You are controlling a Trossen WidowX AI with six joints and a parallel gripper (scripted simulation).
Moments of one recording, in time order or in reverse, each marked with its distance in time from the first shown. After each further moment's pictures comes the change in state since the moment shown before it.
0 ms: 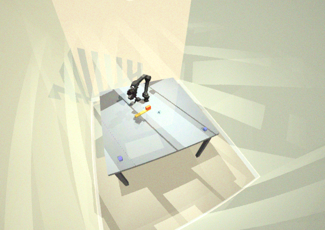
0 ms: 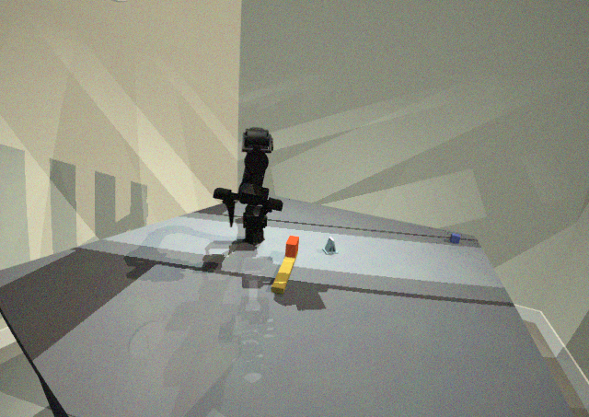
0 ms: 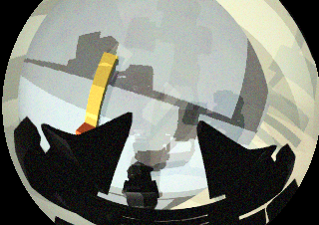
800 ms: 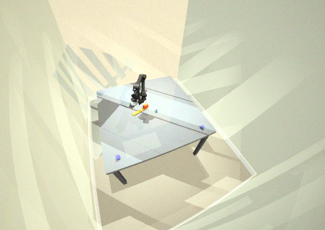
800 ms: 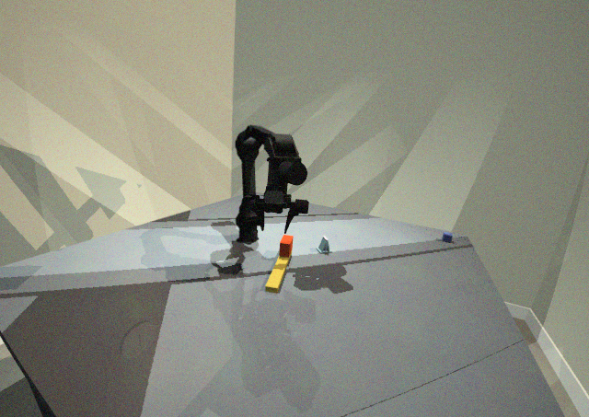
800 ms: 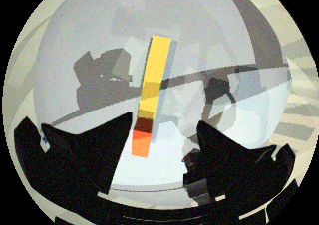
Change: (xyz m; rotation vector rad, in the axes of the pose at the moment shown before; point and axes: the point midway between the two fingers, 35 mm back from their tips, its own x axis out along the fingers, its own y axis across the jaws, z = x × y) arm -0.005 0.102 -0.017 0.216 0.154 0.136
